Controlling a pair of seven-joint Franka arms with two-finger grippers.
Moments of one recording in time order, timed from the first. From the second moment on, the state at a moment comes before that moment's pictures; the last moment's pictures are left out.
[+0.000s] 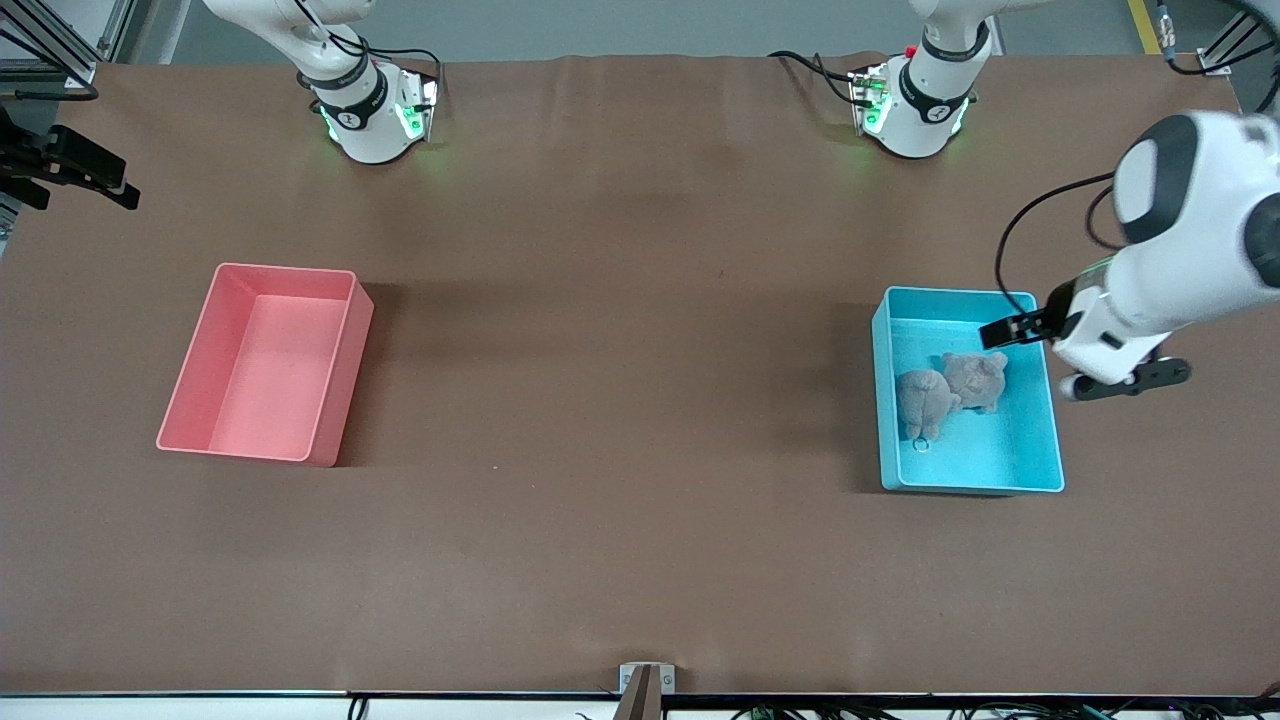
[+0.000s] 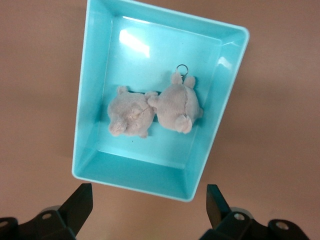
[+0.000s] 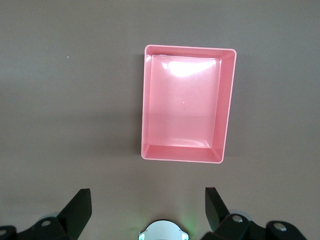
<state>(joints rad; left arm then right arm) 0.19 0.12 -0.27 -1.75 -0.02 1.72 -0.22 0.00 -0.08 -0.04 -1.53 0.02 1.37 -0.02</state>
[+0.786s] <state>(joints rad) 0.23 -0.03 -0.26 -1.57 -0.04 1.57 -0.18 0.00 -0.08 -0.05 -1.53 0.02 1.38 -0.08</state>
